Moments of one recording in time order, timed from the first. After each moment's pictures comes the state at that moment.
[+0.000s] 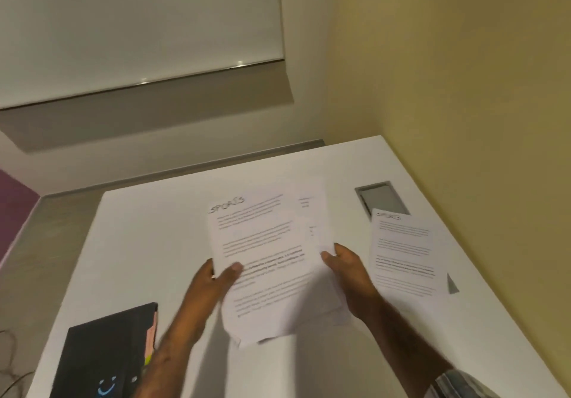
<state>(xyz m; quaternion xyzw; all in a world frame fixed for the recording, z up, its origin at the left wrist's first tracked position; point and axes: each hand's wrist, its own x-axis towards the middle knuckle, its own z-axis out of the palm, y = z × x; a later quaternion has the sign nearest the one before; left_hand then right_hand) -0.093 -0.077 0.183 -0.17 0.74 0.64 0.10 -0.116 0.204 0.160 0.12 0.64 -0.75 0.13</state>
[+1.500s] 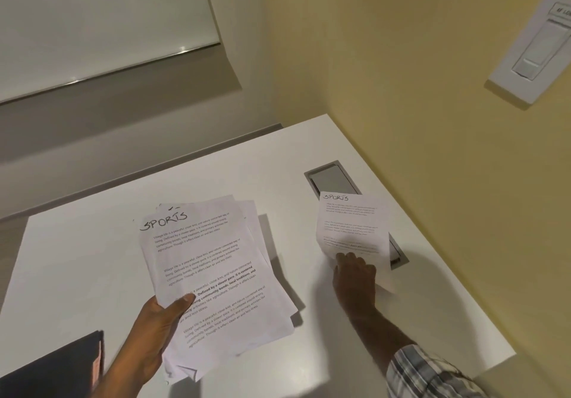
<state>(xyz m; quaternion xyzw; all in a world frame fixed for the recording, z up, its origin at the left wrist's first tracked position) -0.086 -0.039 0.171 -0.24 0.66 0.69 0.18 -0.099 0.310 0.034 0.14 0.98 -0.09 -0.04</state>
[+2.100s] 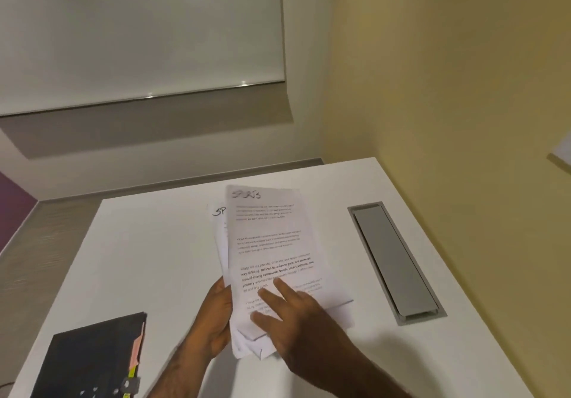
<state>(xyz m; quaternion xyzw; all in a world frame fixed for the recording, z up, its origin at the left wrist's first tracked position) -0.079 -0.024 0.207 -0.19 0.51 0.83 0.15 -0.056 0.166 0.184 -0.40 0.90 -0.14 -0.11</state>
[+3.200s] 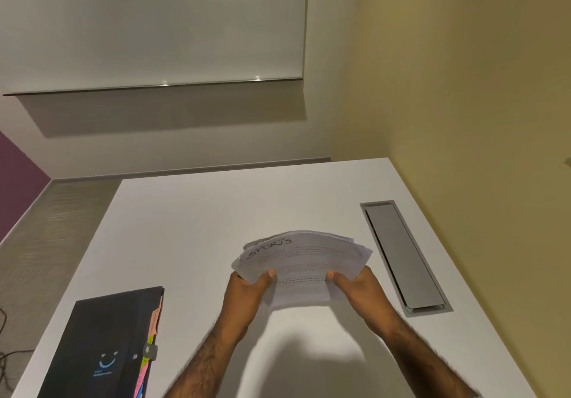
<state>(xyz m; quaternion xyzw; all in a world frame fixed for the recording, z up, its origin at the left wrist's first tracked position) -0.050 -0.026 0.195 -0.12 0.68 0.72 0.00 -0.077 0.206 0.195 0.08 0.76 -0.63 0.13</state>
